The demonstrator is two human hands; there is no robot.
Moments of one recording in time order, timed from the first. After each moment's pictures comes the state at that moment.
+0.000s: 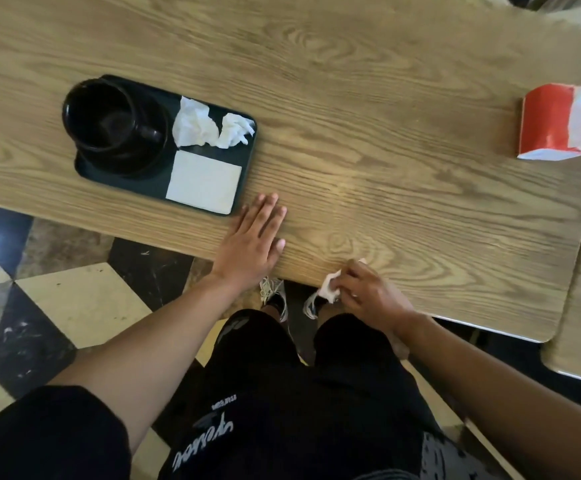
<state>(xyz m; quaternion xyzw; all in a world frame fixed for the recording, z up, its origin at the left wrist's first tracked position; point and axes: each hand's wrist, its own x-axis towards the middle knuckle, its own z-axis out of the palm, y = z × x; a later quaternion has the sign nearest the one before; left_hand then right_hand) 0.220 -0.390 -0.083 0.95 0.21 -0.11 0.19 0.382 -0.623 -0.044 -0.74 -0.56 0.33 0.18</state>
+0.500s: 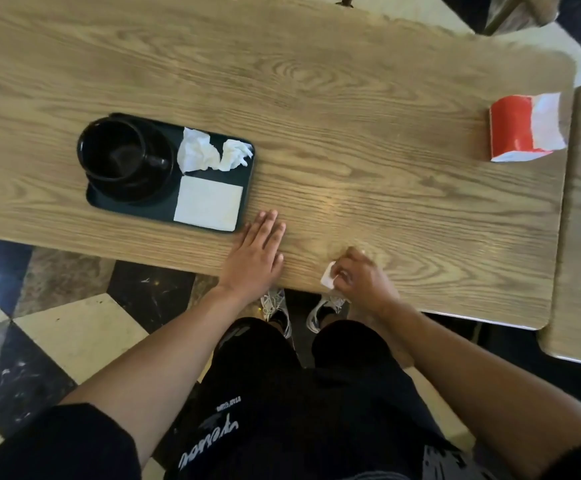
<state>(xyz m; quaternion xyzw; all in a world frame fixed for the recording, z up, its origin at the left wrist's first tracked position) 0.221 -0.386 -0.067 0.95 0.20 -0.14 0.20 0.372 -0.589 -0.039 -0.84 -0.40 0.32 0.18</state>
